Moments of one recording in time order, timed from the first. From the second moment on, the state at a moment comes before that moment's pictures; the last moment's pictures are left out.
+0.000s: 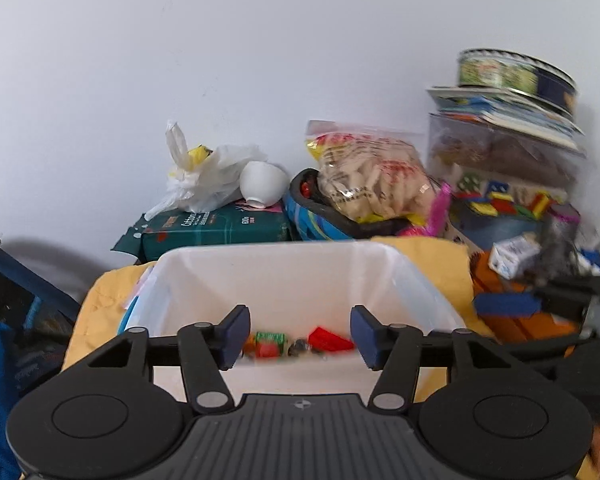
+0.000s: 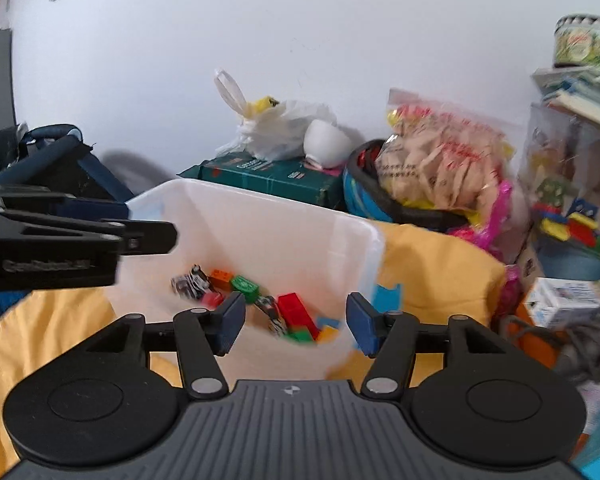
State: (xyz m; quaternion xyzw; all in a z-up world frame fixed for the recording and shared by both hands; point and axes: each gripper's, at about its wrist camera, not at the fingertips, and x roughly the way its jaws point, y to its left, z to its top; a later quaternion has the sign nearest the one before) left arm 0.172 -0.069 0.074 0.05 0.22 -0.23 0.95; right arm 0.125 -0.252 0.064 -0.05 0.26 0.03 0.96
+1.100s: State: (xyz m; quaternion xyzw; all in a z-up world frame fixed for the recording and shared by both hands) left arm 0.063 -0.065 -0.055 0.13 0.40 -0.26 0.87; right arm 0.068 -0.235 -0.041 -0.25 0.35 0.08 0.90
